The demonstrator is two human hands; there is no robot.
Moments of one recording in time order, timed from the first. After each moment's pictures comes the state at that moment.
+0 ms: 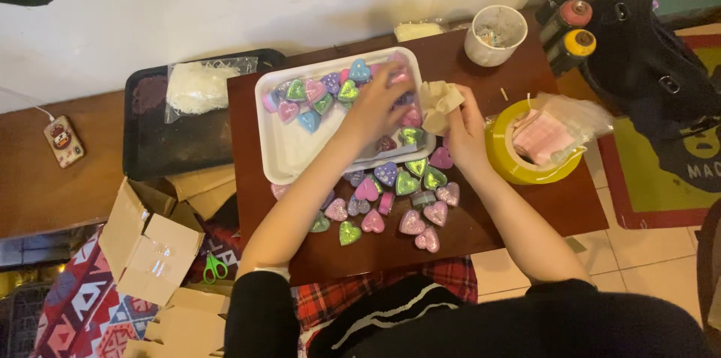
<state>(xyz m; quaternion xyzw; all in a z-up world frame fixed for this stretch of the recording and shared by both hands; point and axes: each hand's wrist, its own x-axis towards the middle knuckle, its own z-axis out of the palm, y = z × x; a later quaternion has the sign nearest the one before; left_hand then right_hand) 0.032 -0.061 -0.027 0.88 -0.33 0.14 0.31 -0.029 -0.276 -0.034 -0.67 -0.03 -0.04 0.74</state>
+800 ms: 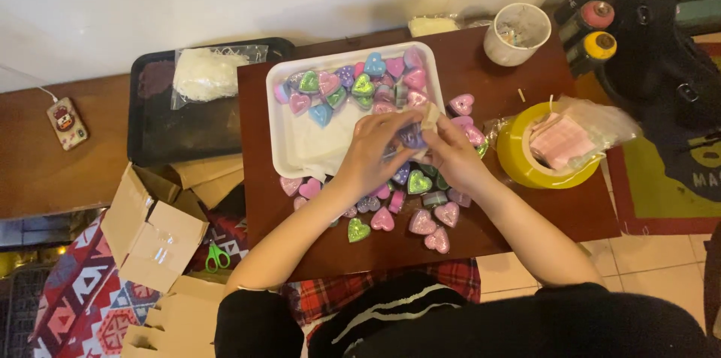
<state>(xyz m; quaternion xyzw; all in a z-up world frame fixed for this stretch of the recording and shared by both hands) -0.070 -0.037 0.025 0.83 -0.29 0.16 0.44 -0.054 -0.241 -0.010 -0.49 -0.05 0.22 0.85</state>
